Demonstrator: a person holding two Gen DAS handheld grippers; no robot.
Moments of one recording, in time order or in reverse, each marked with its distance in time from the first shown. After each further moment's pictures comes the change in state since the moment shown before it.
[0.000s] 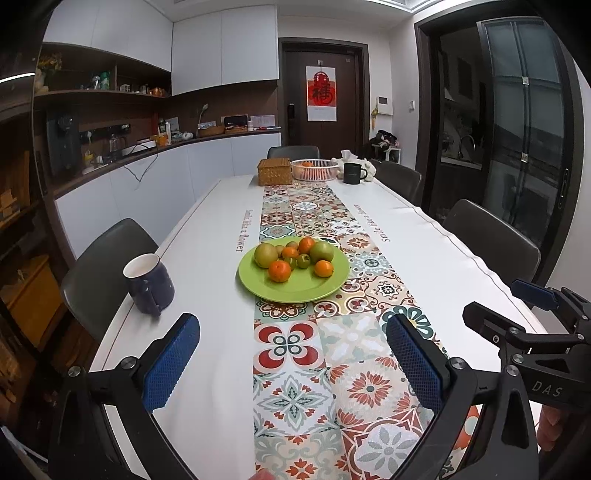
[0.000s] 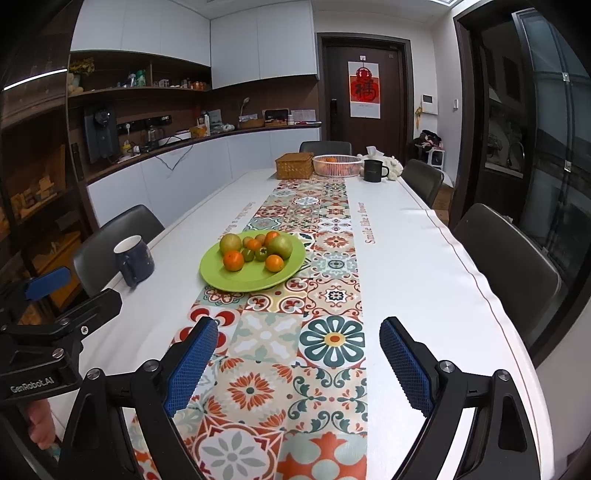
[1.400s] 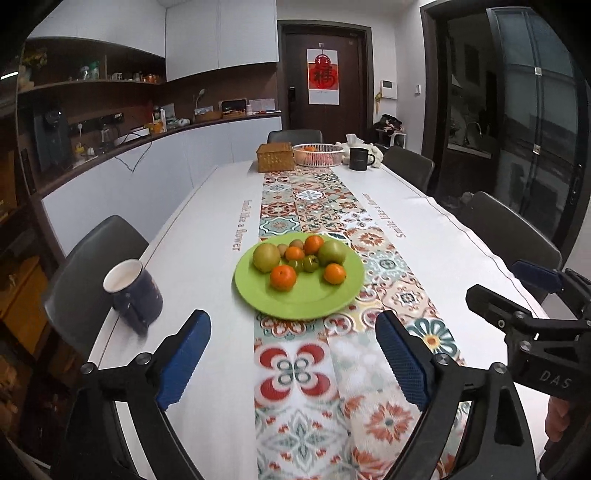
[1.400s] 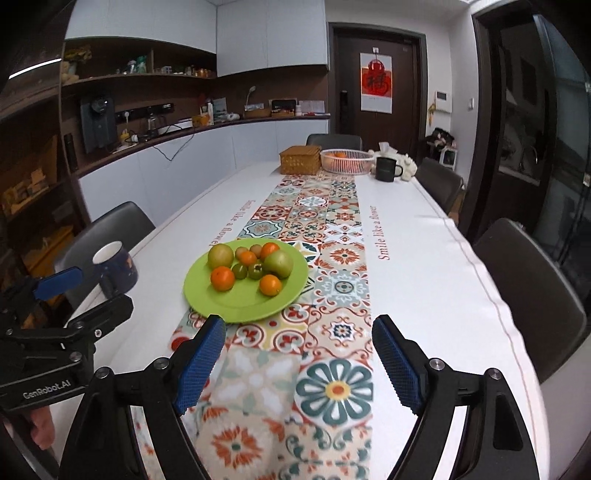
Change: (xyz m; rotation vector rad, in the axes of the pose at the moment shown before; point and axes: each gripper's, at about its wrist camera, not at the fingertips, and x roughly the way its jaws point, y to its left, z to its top) left arm 0.069 0.008 0.027 0.009 0.070 0.003; right arm 0.066 -0.001 0.040 -0.047 0.024 0.006
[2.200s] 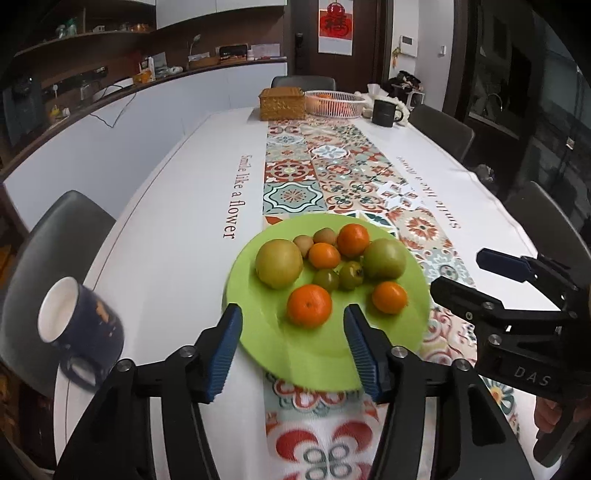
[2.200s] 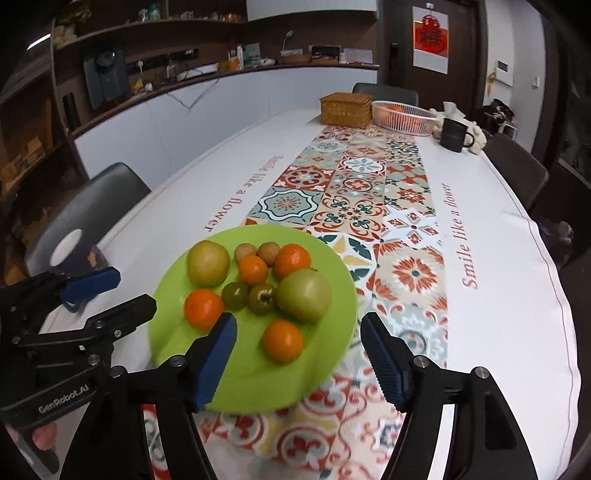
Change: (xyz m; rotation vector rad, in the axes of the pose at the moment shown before) left arm 0.166 0.036 0.052 -0.032 0.208 -0.017; right arm 0.196 0.014 0.063 -0.060 0.213 0.153
